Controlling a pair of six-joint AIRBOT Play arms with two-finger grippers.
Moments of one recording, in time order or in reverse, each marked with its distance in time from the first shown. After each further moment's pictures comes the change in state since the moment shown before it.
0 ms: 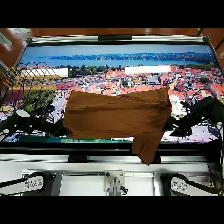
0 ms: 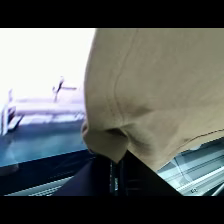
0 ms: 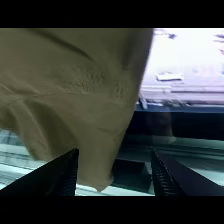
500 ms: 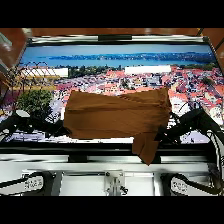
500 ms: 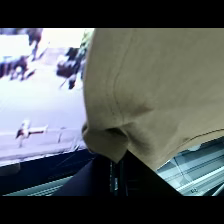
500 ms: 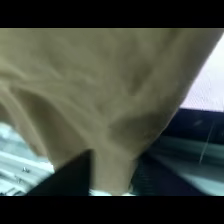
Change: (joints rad) left arm 0.000 0.003 0.000 -0.004 -0.006 0.003; right arm 0.049 0.001 -0.189 0.110 0.124 -0.037
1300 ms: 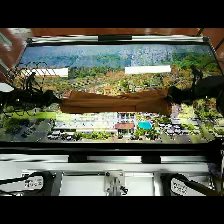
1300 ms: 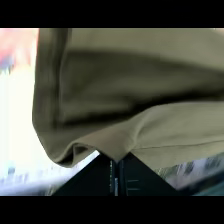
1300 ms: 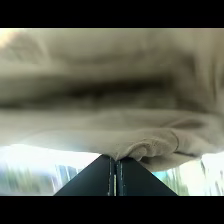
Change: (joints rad) left arm -0.002 -0.068 0.484 -0.060 0.032 0.035; right arm 0.060 0.031 0.540 0.035 0.150 0.089
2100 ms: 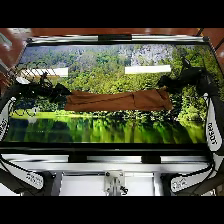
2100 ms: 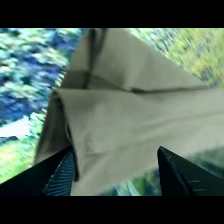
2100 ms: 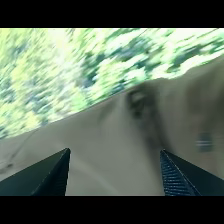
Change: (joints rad) left arm -0.034 -0.367 0.280 -0.090 -0.055 -0.086; right arm 0.042 -0.372 0.265 -0.058 0.203 0.069
